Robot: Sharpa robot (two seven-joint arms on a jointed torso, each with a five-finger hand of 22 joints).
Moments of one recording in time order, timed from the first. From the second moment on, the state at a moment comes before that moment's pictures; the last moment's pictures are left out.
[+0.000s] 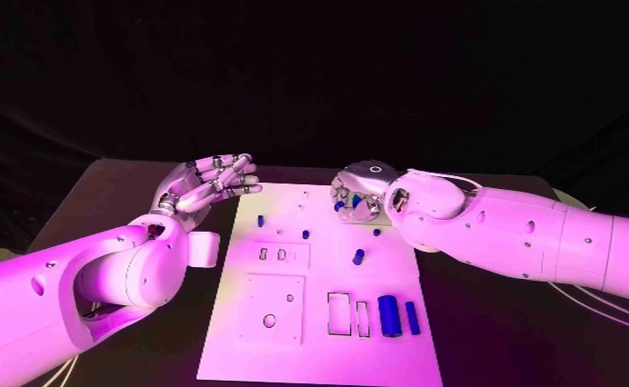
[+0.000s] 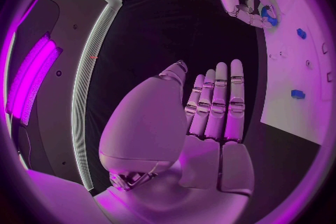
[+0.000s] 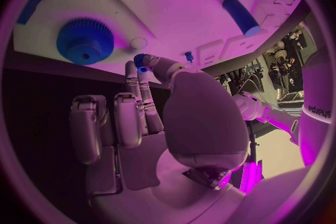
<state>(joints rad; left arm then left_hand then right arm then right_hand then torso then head) 1.21 -0.94 -0.02 1.72 0.08 -0.46 0.51 1.52 -0.12 0.21 0.29 0.21 0.84 0.21 0.28 0.18 1.04 0.16 0.13 0.07 1.02 0.11 0.36 0.27 0.17 0.96 0.21 0.37 0.13 1.31 -0.68 -0.13 1.37 -1.68 -0.31 -0.11 1.33 -0.18 0.60 0.02 0.18 1.02 0.13 0.33 0.35 1.23 0.07 0.11 0.22 1.47 0.00 1.42 1.27 0.05 1.46 0.11 1.50 1.31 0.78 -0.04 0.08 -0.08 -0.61</state>
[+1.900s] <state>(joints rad) 1.21 -0.94 -0.02 1.72 0.08 -0.45 0.49 1.52 -0.12 0.21 0.29 0.20 0.84 0.21 0.28 0.18 1.04 0.16 0.13 0.07 1.02 0.11 0.36 0.27 0.17 0.96 0.21 0.37 0.13 1.30 -0.45 -0.13 1.14 -1.65 -0.44 -0.10 1.33 -0.18 0.60 0.01 0.19 1.01 0.14 0.33 0.36 1.23 0.08 0.10 0.22 1.47 0.00 1.42 1.27 0.05 1.47 0.10 1.50 1.31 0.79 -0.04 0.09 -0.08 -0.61</state>
